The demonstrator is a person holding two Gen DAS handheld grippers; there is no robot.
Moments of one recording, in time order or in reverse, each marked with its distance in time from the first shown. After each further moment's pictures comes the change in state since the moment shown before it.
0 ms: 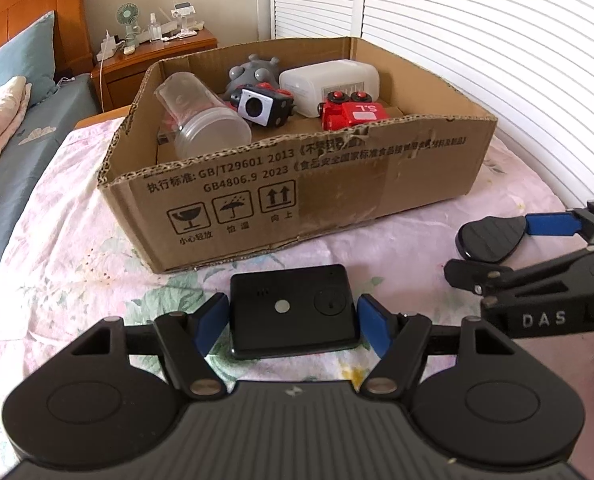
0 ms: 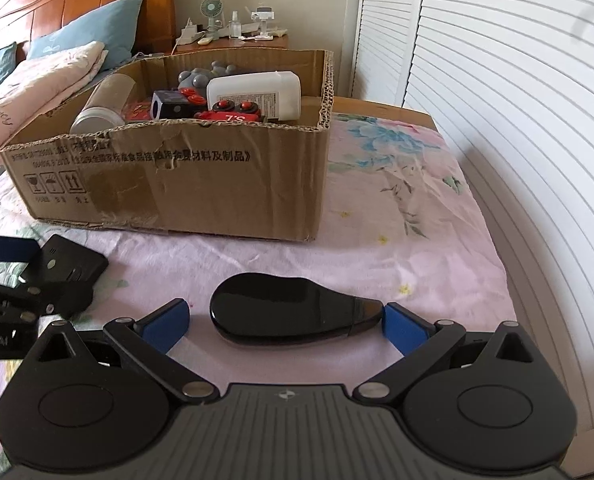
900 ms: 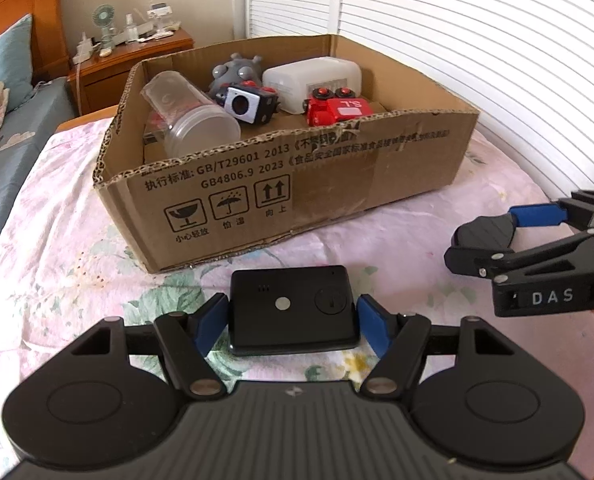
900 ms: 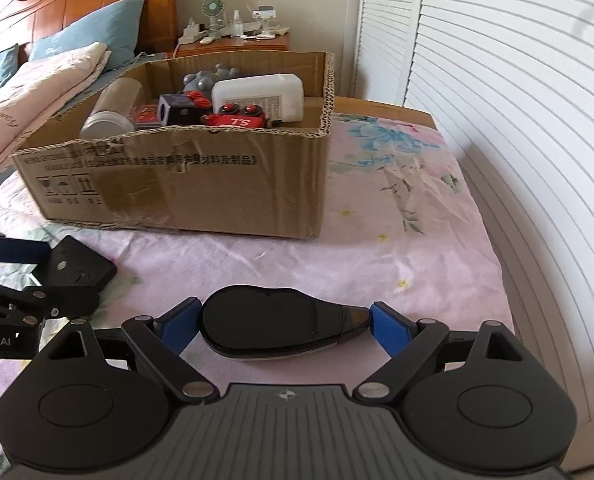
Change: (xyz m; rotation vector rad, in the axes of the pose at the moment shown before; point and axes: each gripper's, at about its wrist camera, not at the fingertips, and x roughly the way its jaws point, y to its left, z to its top) left arm -0.004 0.010 -0.002 0.052 0.008 -0.079; right arm -0.014 0.000 -0.001 0.003 0.012 0.025
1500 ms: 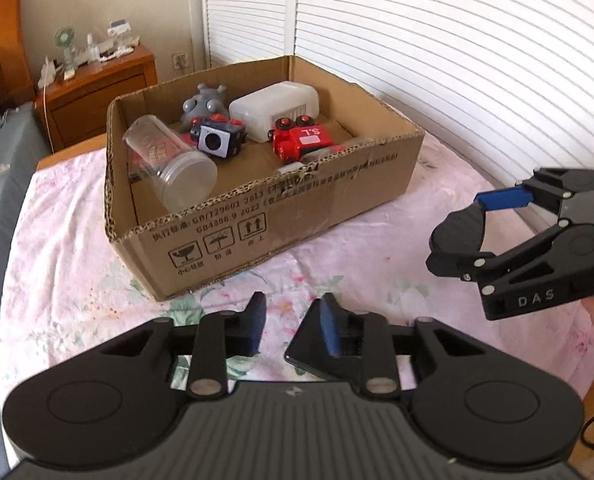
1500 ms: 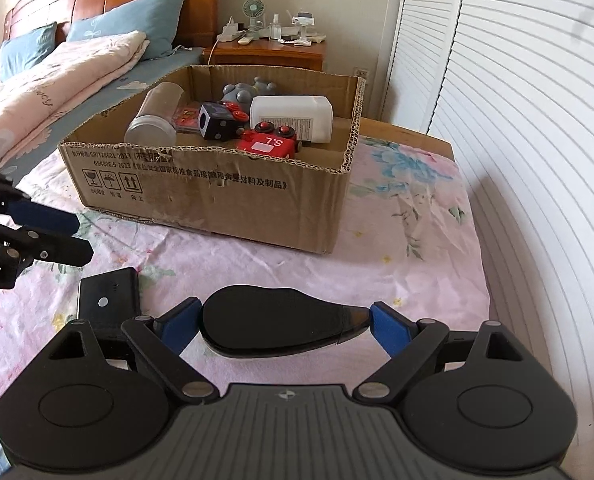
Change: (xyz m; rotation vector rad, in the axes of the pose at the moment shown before) left arm -0.036 0.001 0.020 0.111 0.011 -0.081; right arm -0.031 0.004 0.009 -0.112 -0.004 0.045
